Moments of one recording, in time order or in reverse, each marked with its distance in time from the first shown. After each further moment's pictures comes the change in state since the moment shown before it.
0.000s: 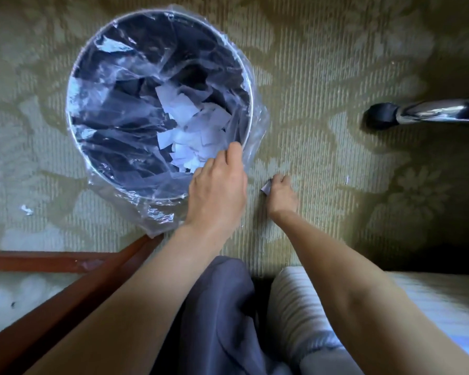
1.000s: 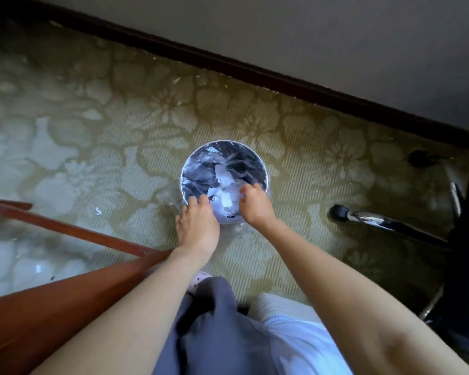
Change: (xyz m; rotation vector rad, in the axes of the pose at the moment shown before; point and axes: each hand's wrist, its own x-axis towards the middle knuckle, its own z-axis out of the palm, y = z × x) left_hand -0.050 -0.003 -0.177 -0.055 -0.219 -0.624; right_hand -0.175 -0.141 -0.193 0.021 0.061 -0.513
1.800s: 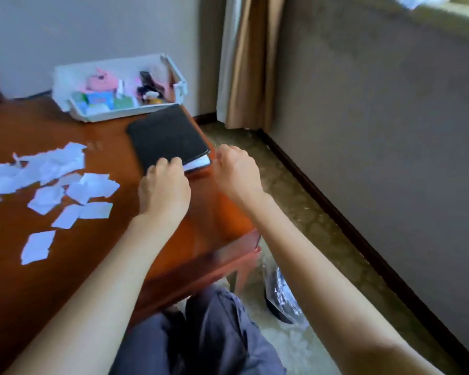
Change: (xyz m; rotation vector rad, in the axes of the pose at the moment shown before) left_hand -0.328 -0.192 -0.290 -0.269 0.756 -0.656; right_hand -0.331 -0.388 -0.092 -0.242 0.173 -1.134
